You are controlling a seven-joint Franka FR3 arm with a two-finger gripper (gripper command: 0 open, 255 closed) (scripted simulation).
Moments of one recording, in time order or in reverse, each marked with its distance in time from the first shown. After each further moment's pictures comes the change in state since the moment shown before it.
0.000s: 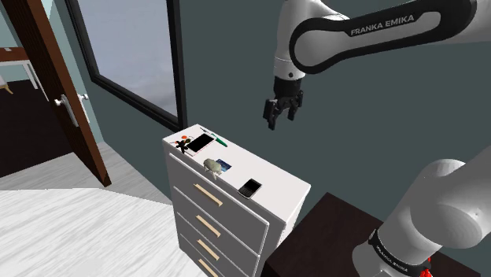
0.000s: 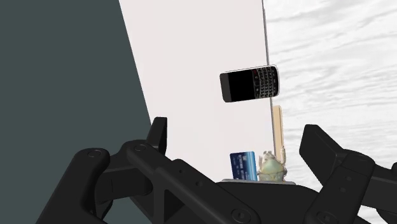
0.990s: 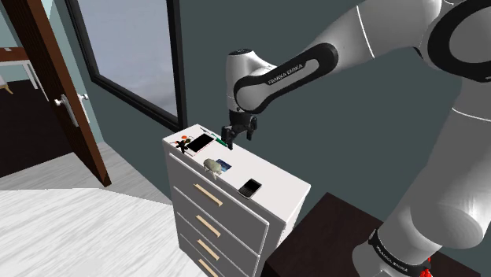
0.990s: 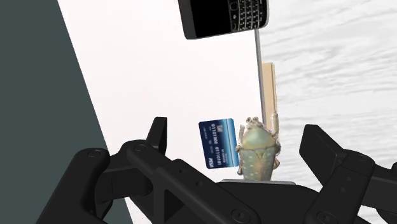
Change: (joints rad) arm 0.016 0.547 0.049 0.246 -0.110 0.286 0.152
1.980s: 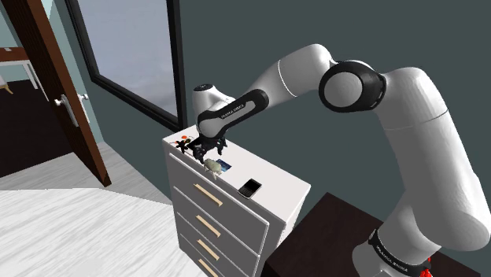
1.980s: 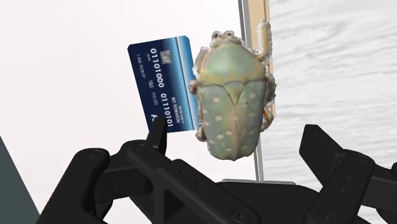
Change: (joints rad) arm 0.084 0.585 -0.040 0.541 -0.094 0.037 0.067
